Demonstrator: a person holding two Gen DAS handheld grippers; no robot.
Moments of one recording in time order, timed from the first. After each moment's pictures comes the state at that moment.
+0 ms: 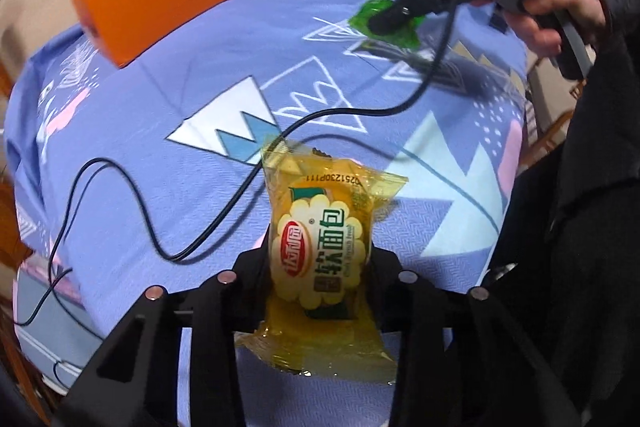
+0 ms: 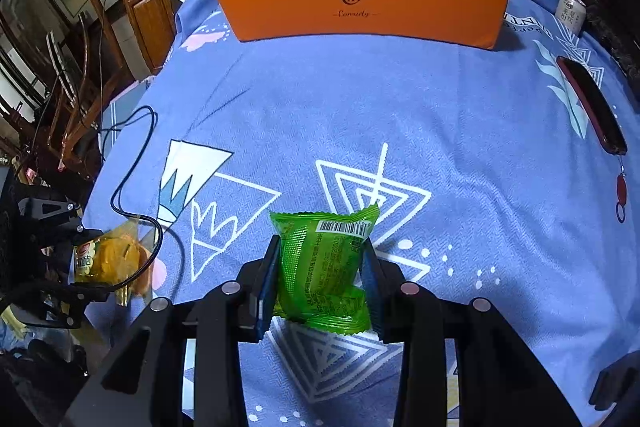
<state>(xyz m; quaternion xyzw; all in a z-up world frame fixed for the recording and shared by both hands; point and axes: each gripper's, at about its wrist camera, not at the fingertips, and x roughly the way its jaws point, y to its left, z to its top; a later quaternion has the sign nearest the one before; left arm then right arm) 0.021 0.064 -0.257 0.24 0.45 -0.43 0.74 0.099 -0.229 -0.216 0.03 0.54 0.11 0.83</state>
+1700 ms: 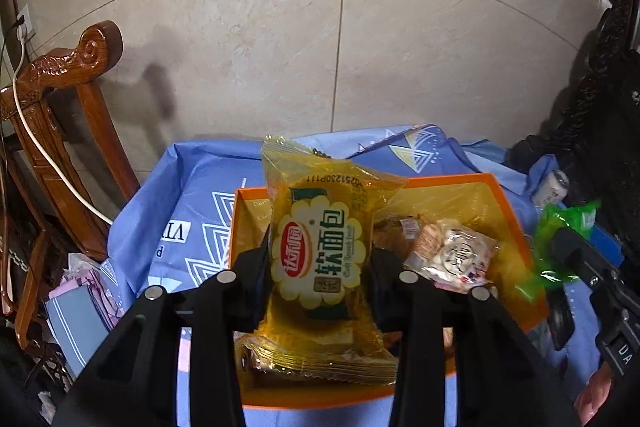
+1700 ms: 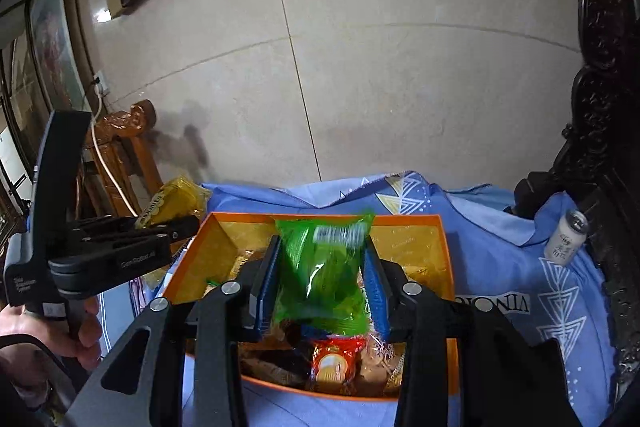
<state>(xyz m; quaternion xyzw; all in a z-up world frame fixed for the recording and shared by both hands) 0.393 -0.073 -0.076 0.03 0.41 -0.08 0.91 0.370 -0.296 -0.062 0.05 0.34 0.09 0.93</state>
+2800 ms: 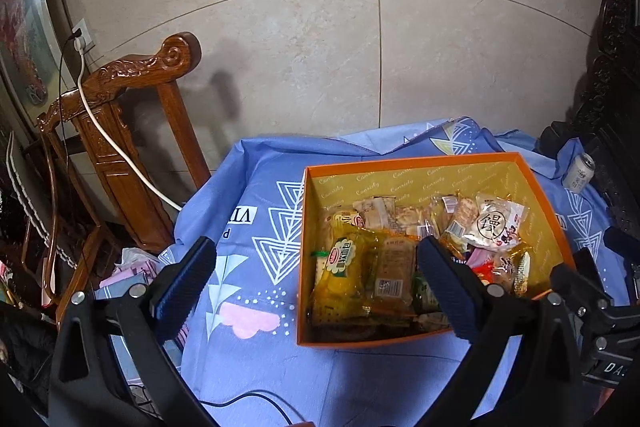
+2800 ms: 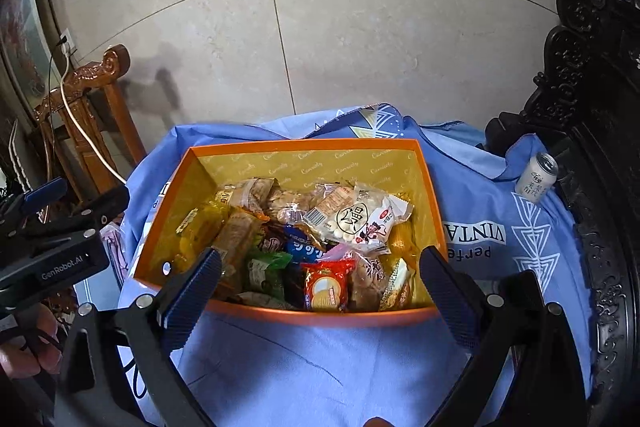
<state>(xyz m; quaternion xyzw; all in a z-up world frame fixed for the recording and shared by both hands) 0.322 -0.046 -0.054 0.07 0.39 -0.01 0.92 0.330 -0.274 -0.064 0.03 0.43 0.03 0.90</state>
